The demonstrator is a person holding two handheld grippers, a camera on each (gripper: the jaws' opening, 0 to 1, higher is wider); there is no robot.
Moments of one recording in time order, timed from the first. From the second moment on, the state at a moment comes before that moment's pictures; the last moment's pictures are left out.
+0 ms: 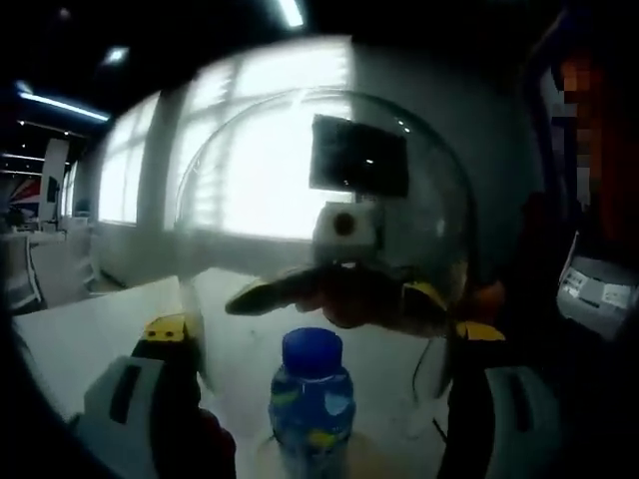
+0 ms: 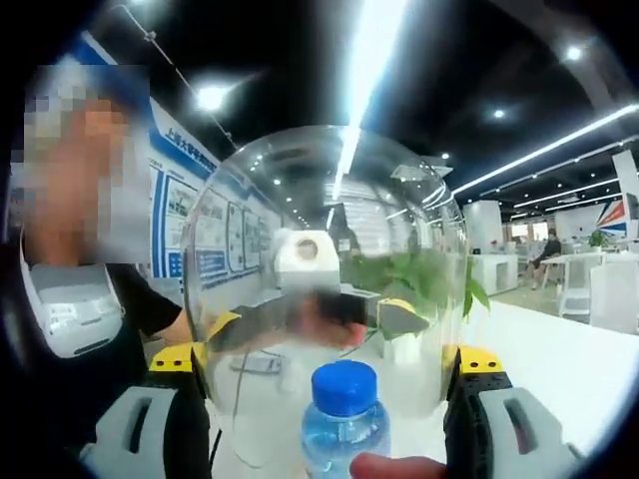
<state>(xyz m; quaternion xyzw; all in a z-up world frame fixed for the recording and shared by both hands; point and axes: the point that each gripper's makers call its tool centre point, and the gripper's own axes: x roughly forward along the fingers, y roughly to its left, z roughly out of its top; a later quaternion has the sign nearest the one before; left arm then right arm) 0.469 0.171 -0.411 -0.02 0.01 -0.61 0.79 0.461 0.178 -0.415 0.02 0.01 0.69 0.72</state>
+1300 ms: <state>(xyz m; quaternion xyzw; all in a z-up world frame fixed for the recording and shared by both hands) 0.470 0.170 -0.481 0.01 0.01 -0.60 0.80 0.461 0.174 -0.485 0.00 0.00 0.70 0.72</state>
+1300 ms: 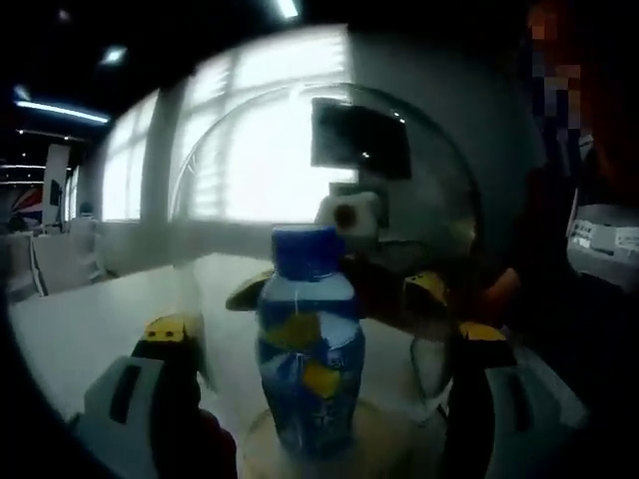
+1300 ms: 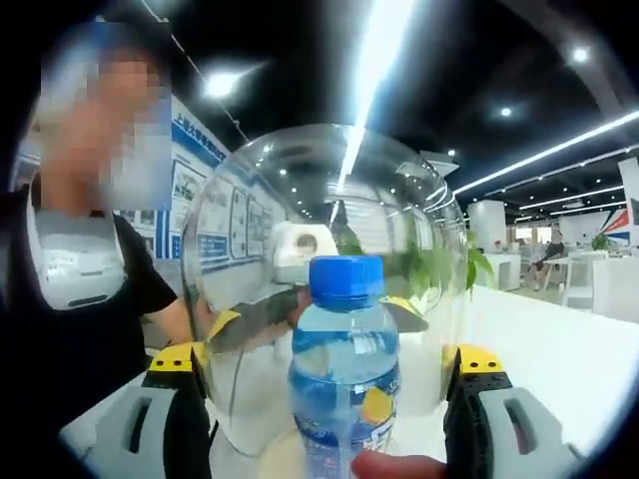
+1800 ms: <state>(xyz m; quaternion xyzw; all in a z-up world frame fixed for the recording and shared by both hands) 0.483 0.169 -0.483 -0.02 0.02 -0.60 0.80 0.468 0.176 -0.487 0.02 0.01 0.70 0.72</state>
